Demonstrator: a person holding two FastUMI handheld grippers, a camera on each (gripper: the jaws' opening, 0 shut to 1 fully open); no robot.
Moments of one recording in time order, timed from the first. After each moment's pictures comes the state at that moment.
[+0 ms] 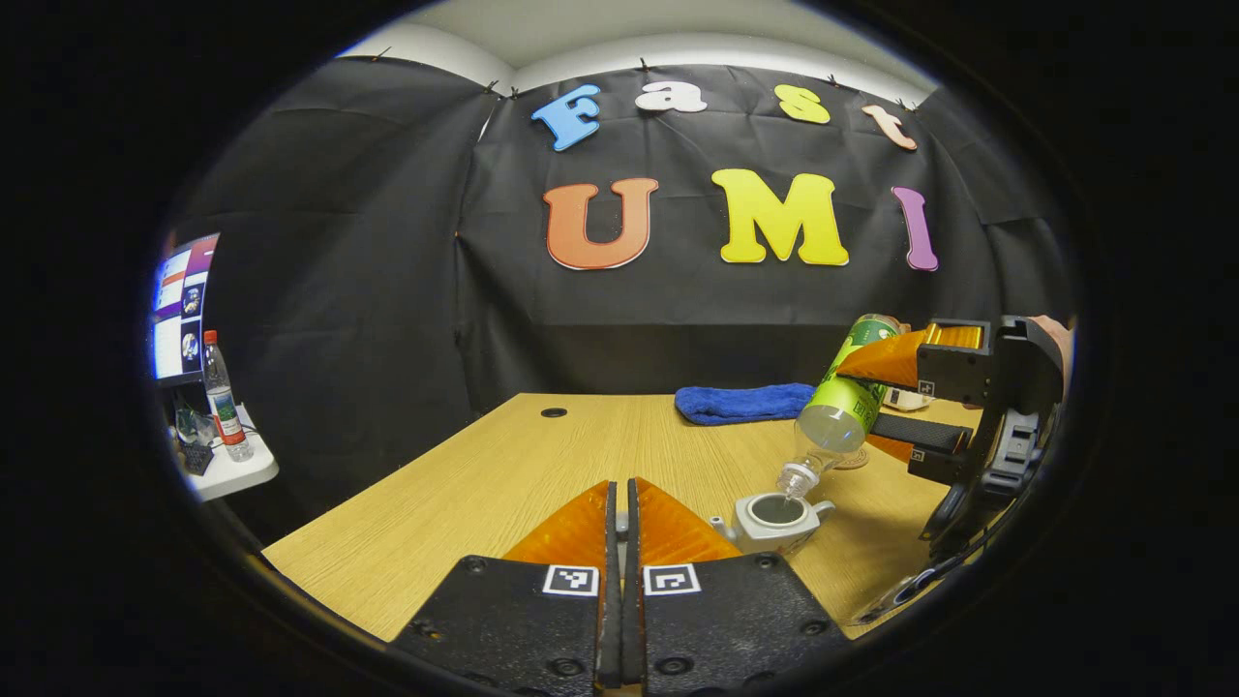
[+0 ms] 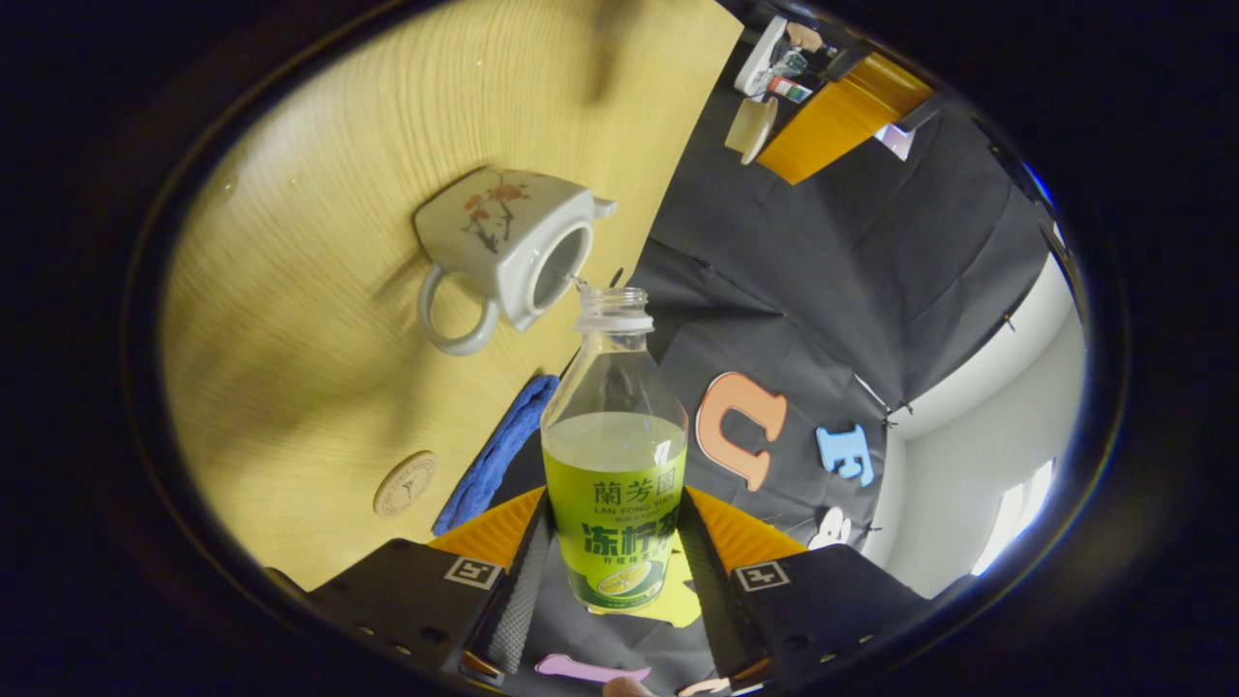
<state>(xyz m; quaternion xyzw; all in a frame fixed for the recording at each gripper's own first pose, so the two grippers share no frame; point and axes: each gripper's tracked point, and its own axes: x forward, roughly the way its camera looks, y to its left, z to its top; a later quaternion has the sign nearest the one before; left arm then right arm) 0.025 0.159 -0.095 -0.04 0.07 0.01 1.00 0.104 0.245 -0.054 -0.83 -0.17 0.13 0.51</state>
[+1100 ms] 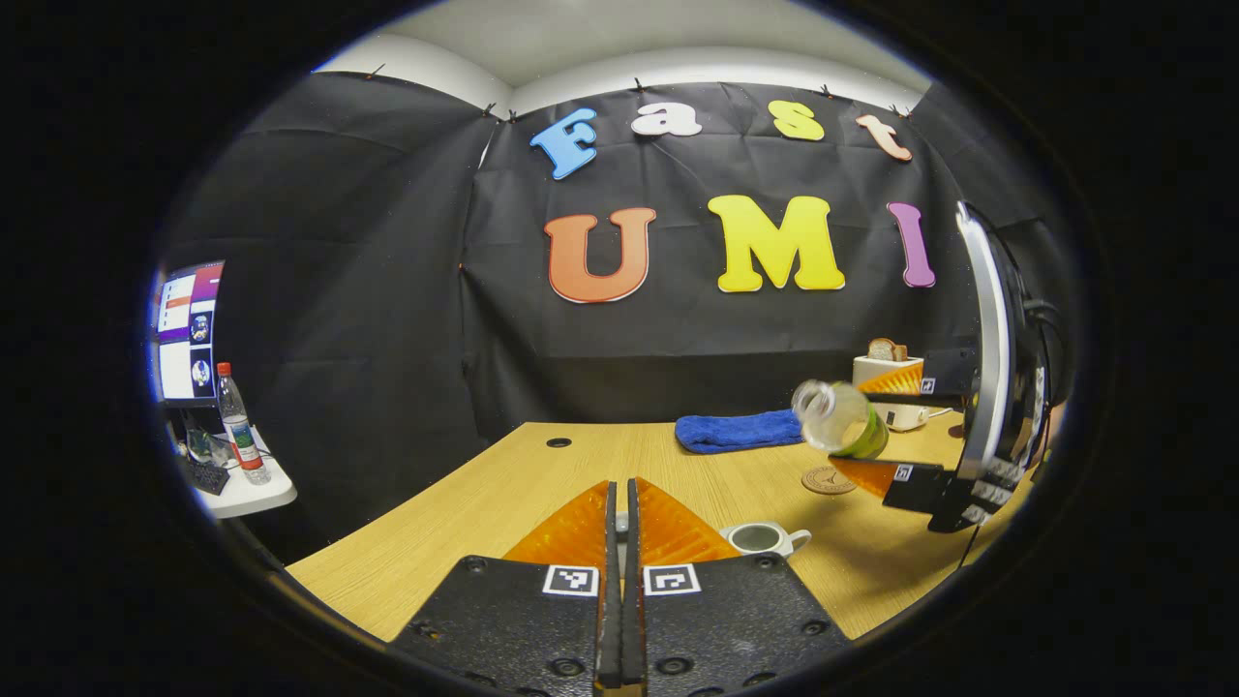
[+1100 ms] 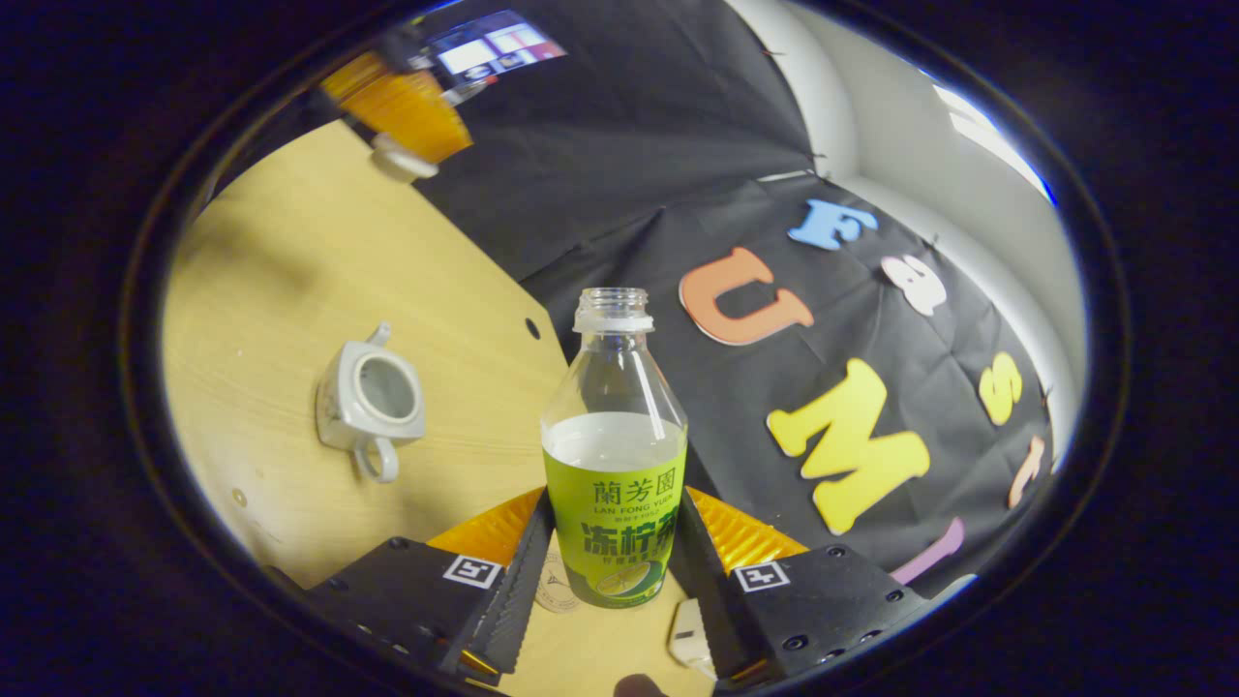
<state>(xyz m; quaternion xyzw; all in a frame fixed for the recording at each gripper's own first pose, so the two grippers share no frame) 0.014 0.145 -0.051 -0.02 0.04 0.01 1.00 0.125 0.197 -0.043 -0.41 -0.01 0.23 0.88</state>
